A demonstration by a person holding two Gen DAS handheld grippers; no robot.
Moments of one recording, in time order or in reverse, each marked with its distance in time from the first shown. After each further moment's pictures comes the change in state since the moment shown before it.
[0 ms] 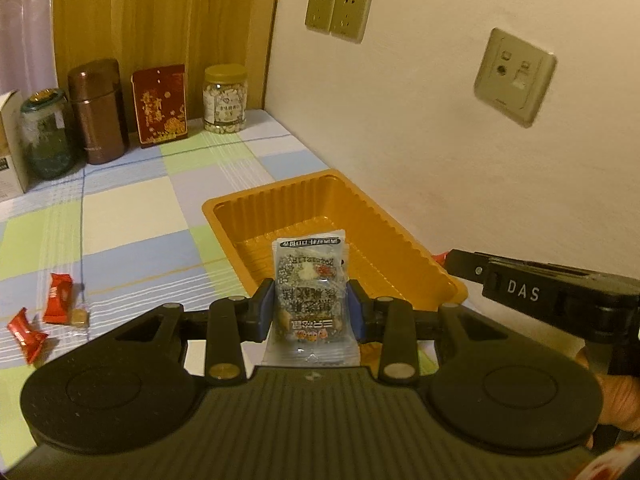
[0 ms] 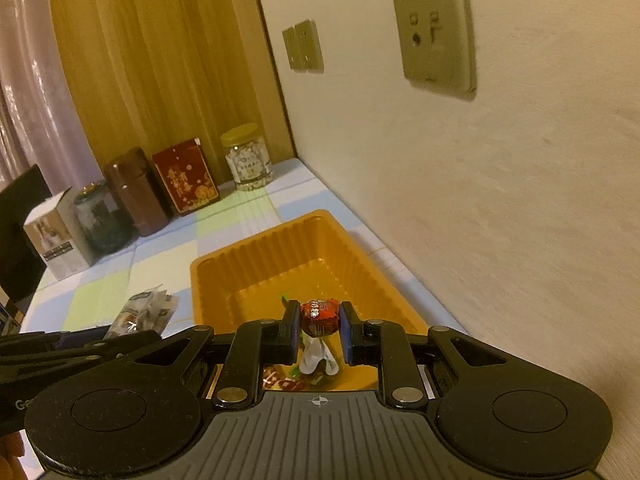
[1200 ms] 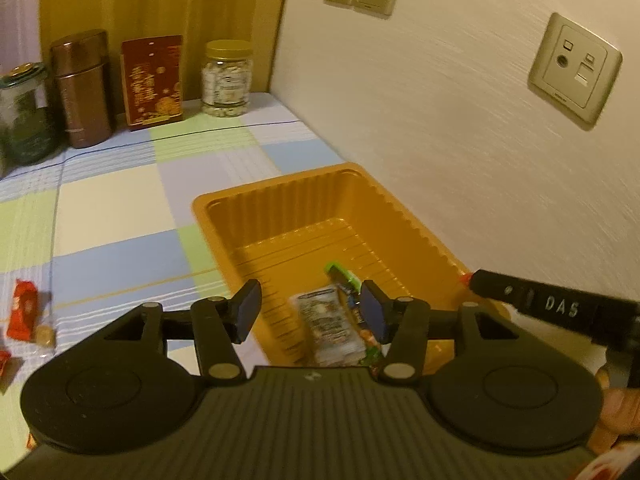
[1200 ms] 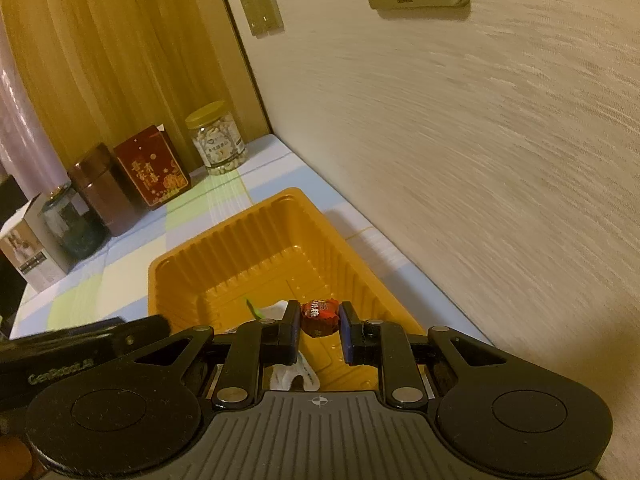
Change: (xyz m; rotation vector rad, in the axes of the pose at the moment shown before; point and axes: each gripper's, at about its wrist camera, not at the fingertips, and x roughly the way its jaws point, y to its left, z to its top) left arm 0.068 0.023 0.011 -0.041 0.024 -0.003; right arm 0.053 -0.029 0.008 0.084 0.058 -0.007
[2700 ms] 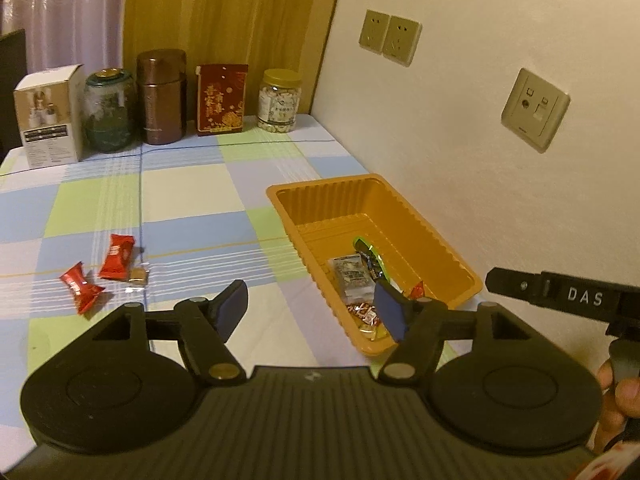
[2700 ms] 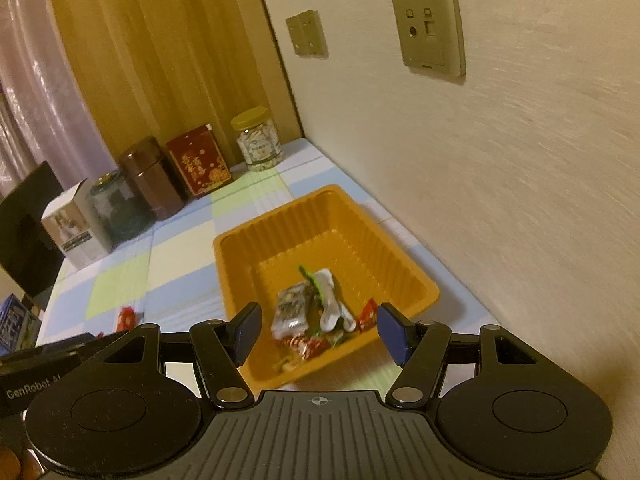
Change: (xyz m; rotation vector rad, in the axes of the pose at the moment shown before) left arm -0.142 0.019 -0.043 -0.069 -0.067 0.069; right arm -0.111 0.049 -0.035 -0.050 -0.002 0.028
